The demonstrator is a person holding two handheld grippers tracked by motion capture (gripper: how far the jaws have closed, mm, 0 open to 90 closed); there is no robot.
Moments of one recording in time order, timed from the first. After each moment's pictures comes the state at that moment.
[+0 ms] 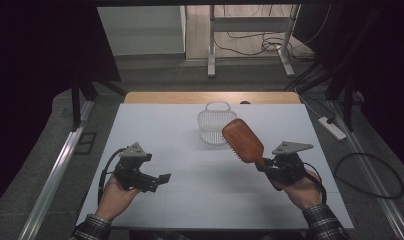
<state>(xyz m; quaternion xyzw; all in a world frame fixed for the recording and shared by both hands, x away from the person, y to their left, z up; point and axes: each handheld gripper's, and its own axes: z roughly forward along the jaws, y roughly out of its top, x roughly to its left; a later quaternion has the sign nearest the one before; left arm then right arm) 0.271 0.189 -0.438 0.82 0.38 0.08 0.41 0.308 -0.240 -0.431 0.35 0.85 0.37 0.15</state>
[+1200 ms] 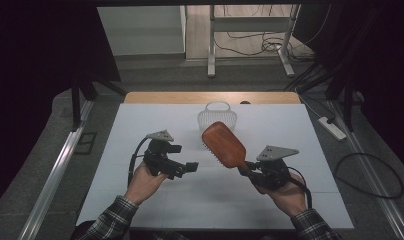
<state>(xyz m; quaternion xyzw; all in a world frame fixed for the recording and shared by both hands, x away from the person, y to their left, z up) 0.312 0.131 -0.428 0.81 0.35 -0.02 0.47 0.291 -0.201 -0.428 0.30 0.85 0.42 0.13</state>
